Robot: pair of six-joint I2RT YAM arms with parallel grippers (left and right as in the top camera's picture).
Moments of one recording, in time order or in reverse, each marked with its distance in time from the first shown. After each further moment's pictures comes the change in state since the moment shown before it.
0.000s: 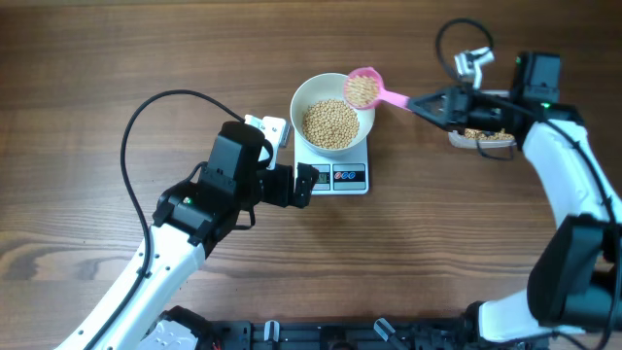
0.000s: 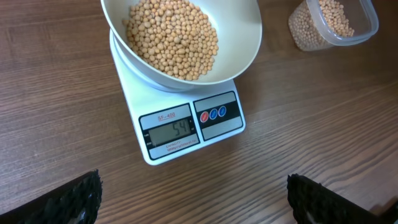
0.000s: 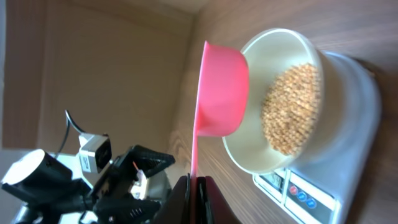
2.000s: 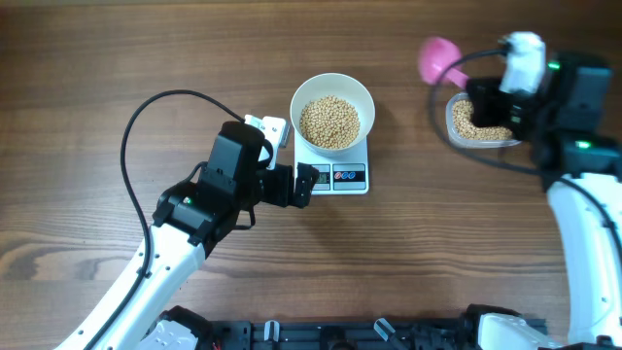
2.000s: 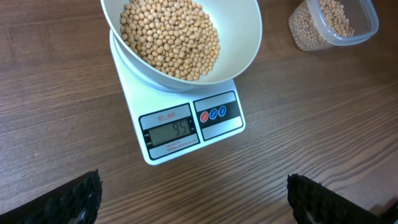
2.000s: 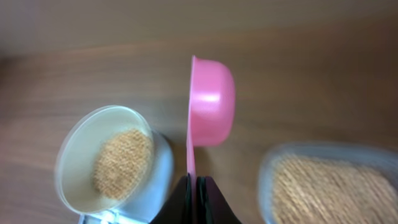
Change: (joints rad) left arm 0.000 0.000 0.000 0.000 0.000 0.000; right arm -0.008 -0.354 0.001 -0.078 0.811 -0.240
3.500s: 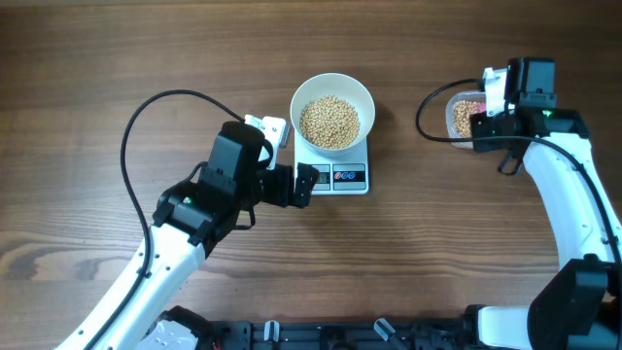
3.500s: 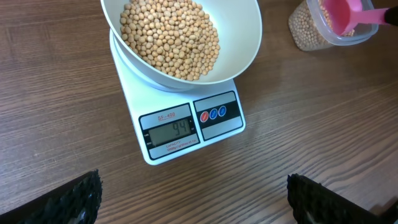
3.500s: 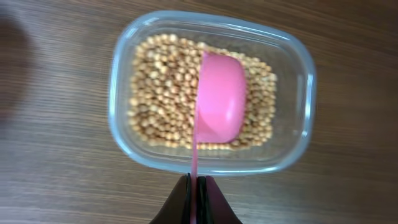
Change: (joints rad) left arm 0.000 0.000 0.000 0.000 0.000 0.000; right arm 0.056 0.230 0.000 -0.178 0.534 -0.282
